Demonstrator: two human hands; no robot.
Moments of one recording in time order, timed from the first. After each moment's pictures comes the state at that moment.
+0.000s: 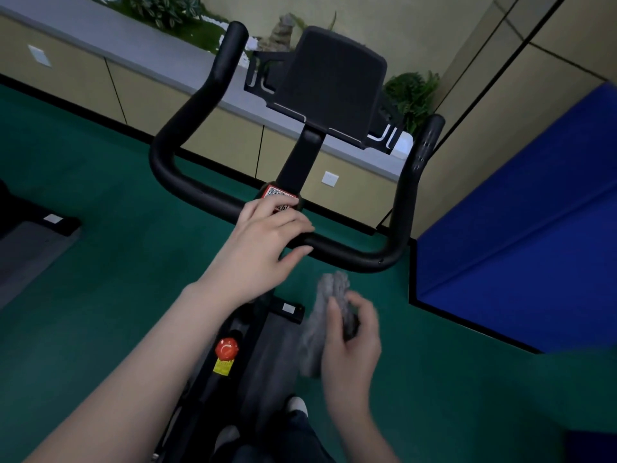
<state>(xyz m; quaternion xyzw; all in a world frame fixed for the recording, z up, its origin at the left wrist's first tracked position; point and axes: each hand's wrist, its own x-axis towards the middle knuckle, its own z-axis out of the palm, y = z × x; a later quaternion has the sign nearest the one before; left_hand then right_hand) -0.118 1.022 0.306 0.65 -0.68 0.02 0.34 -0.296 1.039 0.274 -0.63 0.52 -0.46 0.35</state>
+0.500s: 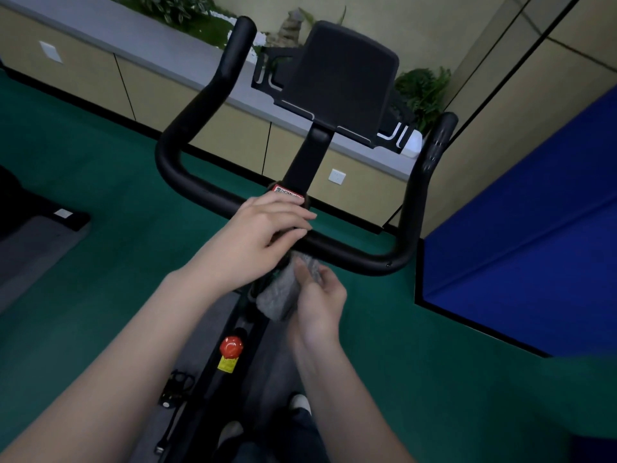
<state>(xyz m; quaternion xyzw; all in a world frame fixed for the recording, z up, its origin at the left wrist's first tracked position) -0.096 1.020 0.312 0.62 -0.67 -0.07 0.41 -0.220 1.012 0.287 -0.29 0.51 -0.43 0.68</state>
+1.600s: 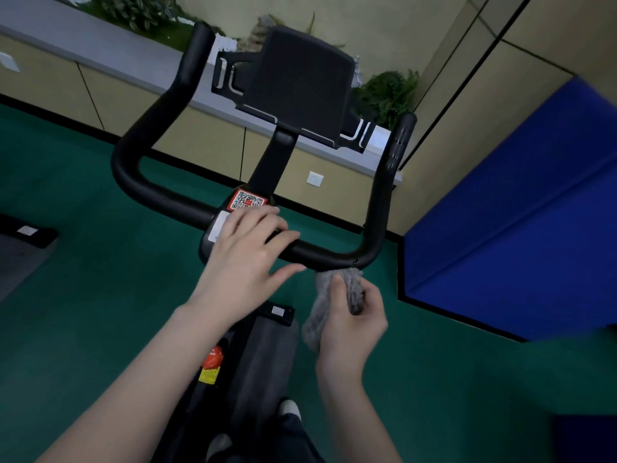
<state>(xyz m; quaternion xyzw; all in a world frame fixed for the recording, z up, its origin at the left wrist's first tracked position) -0.141 1.019 0.303 0.68 -0.67 0.12 0.28 -0.291 1.003 0.295 -0.43 0.60 -0.54 0.41</state>
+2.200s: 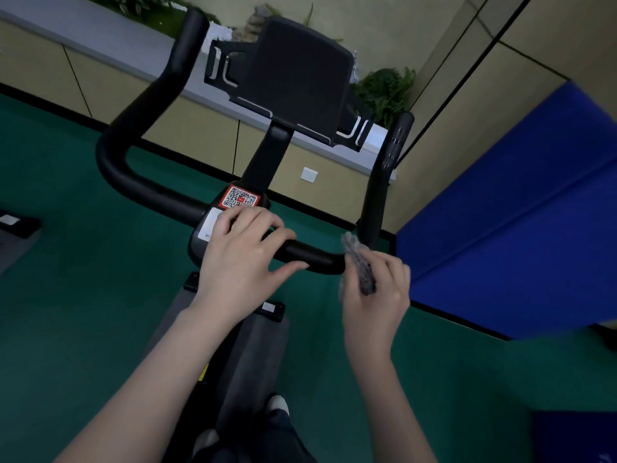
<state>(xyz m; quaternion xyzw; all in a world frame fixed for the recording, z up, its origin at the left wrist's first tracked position) -0.152 1.007 0.292 0.70 -0.62 0.16 0.32 -0.319 0.960 0.303 -0.73 0.48 -0.48 0.09</state>
